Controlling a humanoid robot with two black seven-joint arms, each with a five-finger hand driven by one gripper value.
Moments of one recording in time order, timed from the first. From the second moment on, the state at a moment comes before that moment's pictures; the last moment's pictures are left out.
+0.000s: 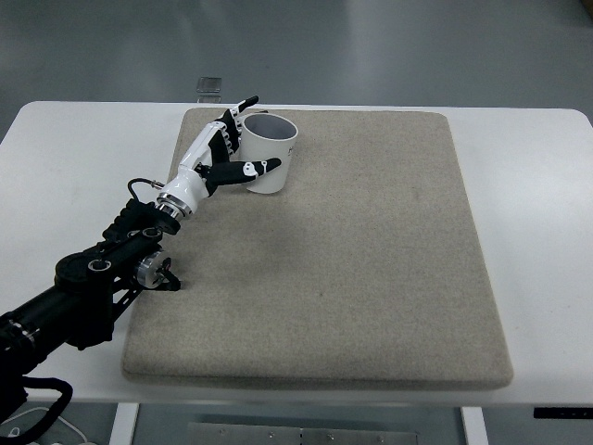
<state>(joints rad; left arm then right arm) -0.69 0.12 -0.68 -0.69 0.68 -0.04 -0.61 0.01 0.00 -0.06 0.15 -0.01 -0.01 -0.12</state>
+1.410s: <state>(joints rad) -0.92 0.11 -0.67 -0.57 0.44 -0.05 -0.61 0.01 0.00 -0.06 0.15 -0.01 -0.01 -0.12</state>
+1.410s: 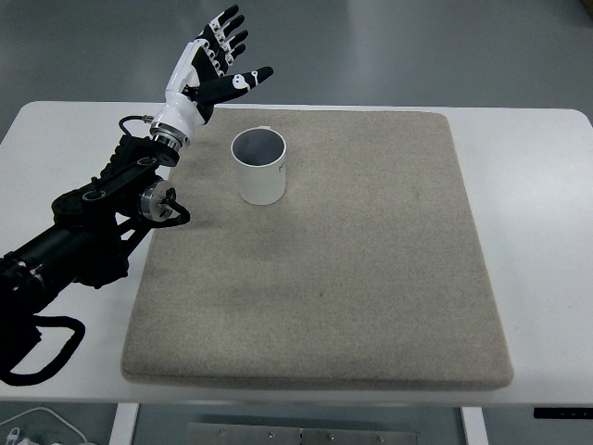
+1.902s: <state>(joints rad) -0.99 0.11 -0.68 -0.51 0.27 -0.05 -0.61 0.01 0.00 -0.06 0.15 -0.01 -0.01 -0.12</state>
